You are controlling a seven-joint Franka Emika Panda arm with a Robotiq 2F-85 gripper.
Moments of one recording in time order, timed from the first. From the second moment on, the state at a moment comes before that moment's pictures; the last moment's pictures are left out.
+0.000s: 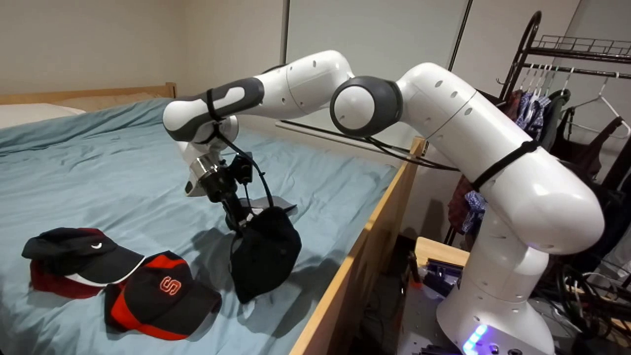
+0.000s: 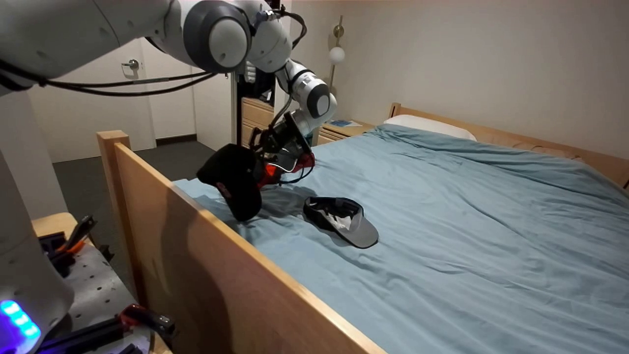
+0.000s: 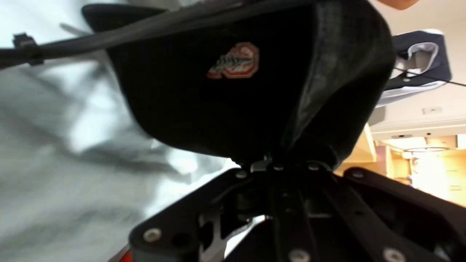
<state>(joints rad) -0.05 1.04 0.13 -1.03 0.25 1.10 -0.82</state>
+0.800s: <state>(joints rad) -0.05 1.03 0.12 -0.95 0.25 1.73 -0.82</state>
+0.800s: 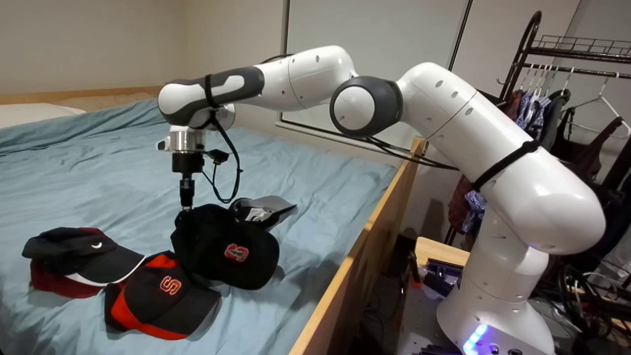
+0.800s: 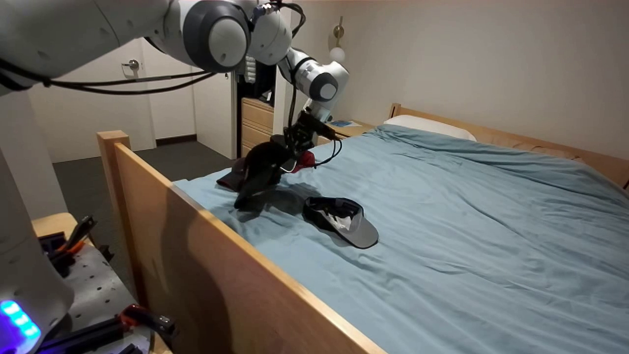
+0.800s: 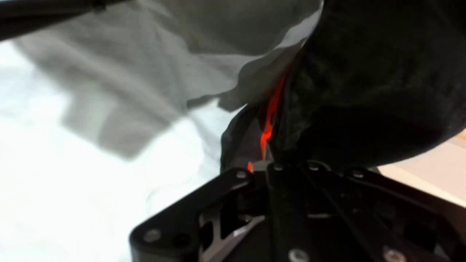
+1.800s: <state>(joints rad) -0.21 1.03 0.16 -0.93 0.37 1.92 -0.81</state>
